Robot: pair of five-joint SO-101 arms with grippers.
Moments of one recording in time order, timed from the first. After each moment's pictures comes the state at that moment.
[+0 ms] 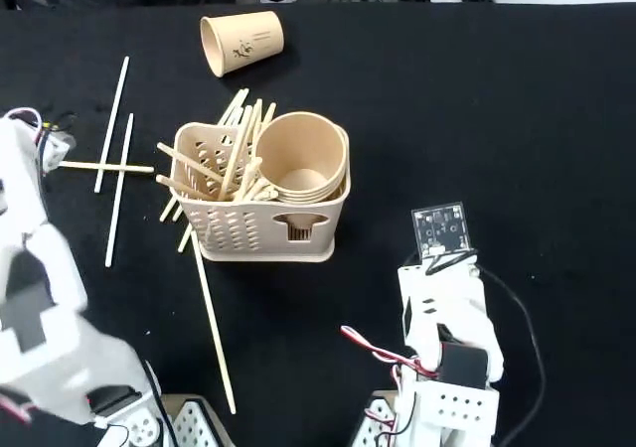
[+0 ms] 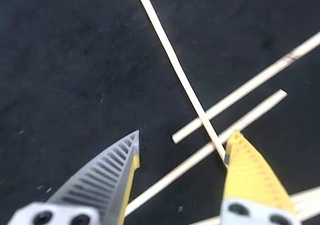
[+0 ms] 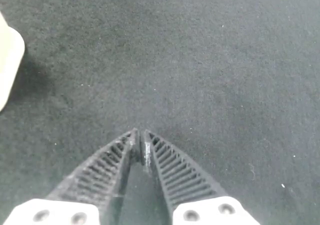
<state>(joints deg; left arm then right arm) -35.0 8.0 1.3 63.4 26.8 9.7 -103.2 96.8 58.4 17.7</state>
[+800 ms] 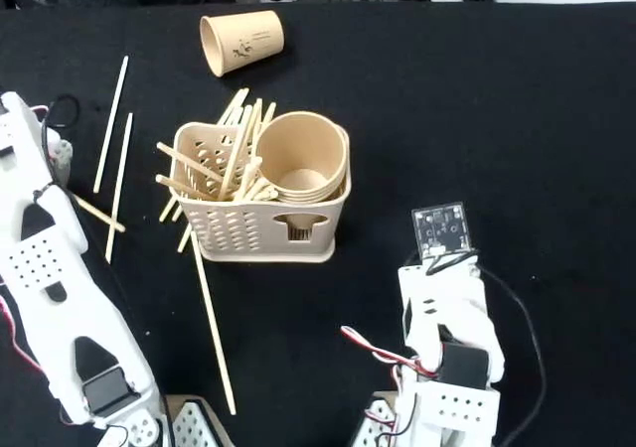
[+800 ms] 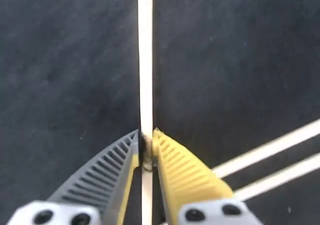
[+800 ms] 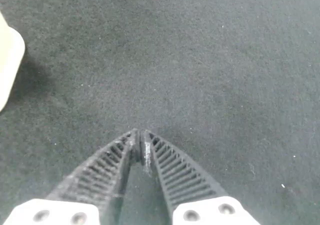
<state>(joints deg) -35.3 57.6 -60.2 91.2 28.3 9.7 -103.2 96.8 58.4 17.7</state>
